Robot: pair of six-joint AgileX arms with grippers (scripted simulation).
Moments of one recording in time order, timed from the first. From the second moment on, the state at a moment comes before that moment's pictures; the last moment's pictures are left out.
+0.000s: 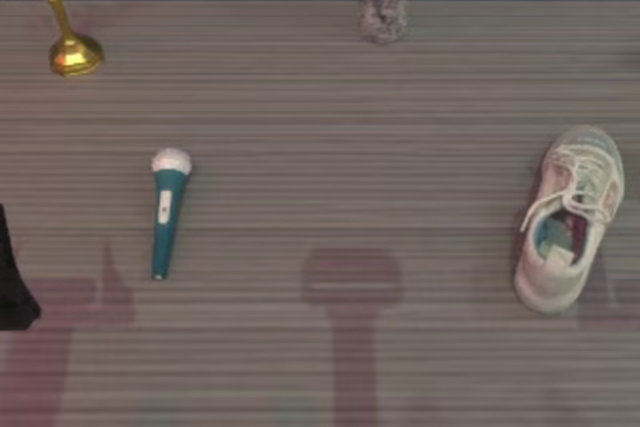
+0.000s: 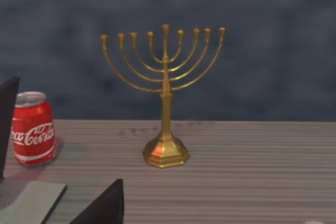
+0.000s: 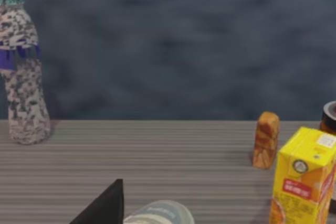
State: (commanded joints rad) left arm 0.00 0.00 0.00 0.00 0.00 0.00; right arm 0.00 0.00 0.00 0.00 0.00 0.00
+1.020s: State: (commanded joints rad) left arm -0.17 1.09 0.72 -0.50 -0.02 -0.15; right arm 0.00 0.00 0.00 0.00 0.00 0.00
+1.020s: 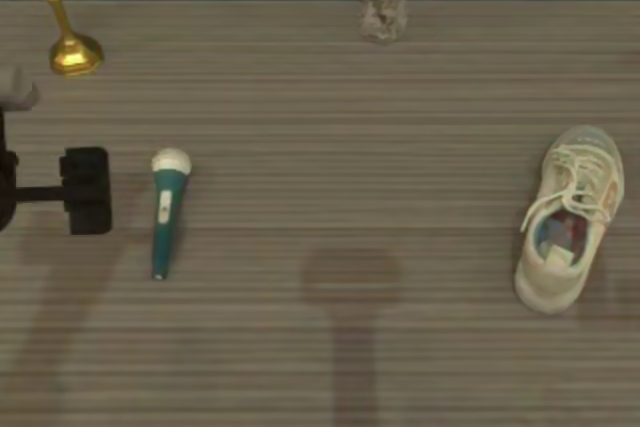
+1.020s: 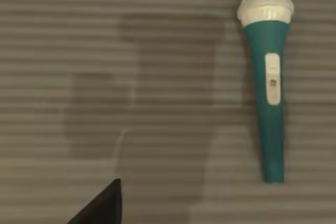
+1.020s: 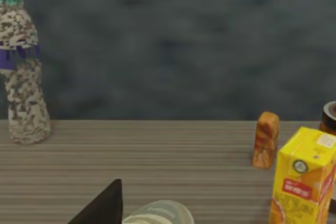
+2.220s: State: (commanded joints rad) left arm -0.30 1.89 1.25 -0.84 -0.02 -0.27; right arm 0.00 0.00 0.00 0.00 0.00 0.00
